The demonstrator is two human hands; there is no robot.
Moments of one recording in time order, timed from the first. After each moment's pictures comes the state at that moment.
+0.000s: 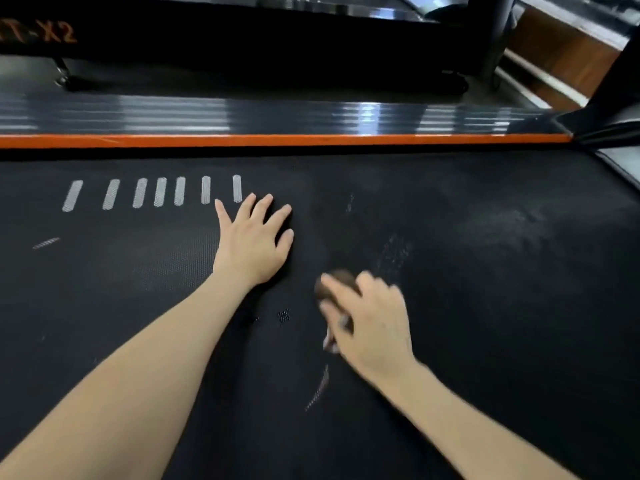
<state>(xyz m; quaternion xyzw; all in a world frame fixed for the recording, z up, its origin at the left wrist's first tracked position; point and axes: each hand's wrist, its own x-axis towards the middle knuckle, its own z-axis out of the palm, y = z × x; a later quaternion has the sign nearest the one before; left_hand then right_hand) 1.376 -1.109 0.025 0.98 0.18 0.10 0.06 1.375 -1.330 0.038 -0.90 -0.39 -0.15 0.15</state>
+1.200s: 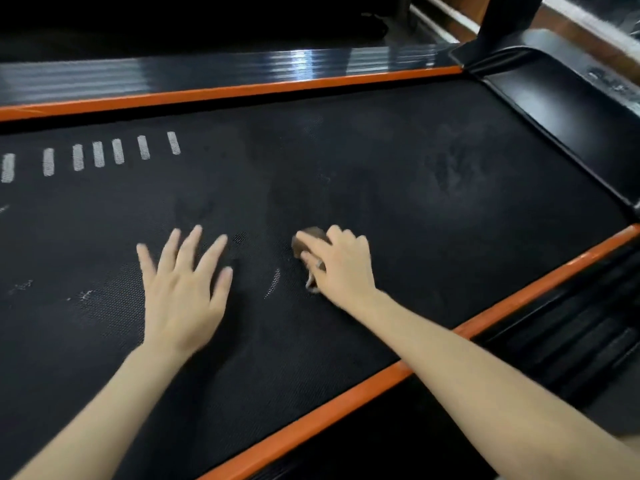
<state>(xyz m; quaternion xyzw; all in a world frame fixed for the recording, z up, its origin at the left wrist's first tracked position) 1.203 -1.185 0.056 0.98 0.13 0.12 0.11 1.322 -1.386 0.054 -0.94 -0.31 -0.12 0.11</state>
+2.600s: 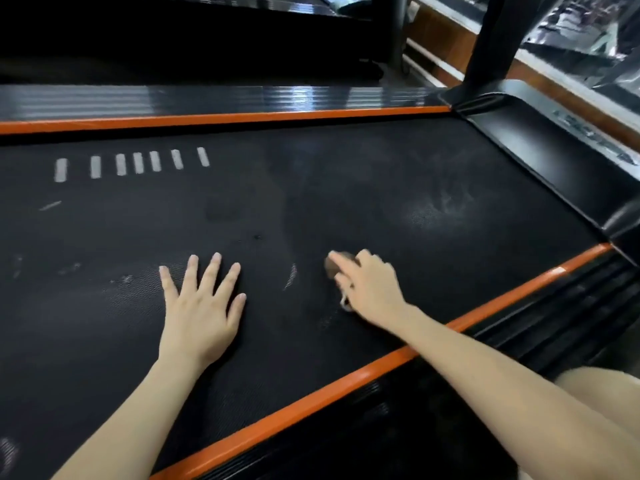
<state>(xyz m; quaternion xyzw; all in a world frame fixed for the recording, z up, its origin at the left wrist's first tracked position) 1.161 -1.180 0.032 0.99 0.12 0.05 0.03 1.295 -1.421 0.063 -0.95 -0.30 -0.06 0.00</state>
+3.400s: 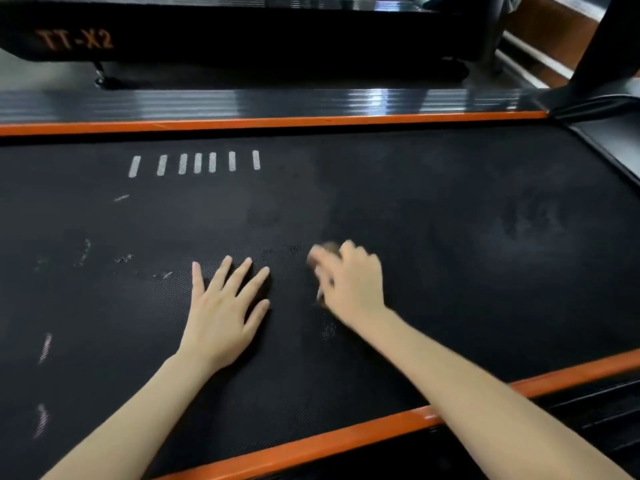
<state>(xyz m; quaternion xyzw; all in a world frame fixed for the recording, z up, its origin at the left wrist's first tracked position) 1.165 -1.176 0.037 0.99 0.14 0.05 0.03 1.310 -1.340 0.053 -0.91 -0.39 -0.10 0.12</state>
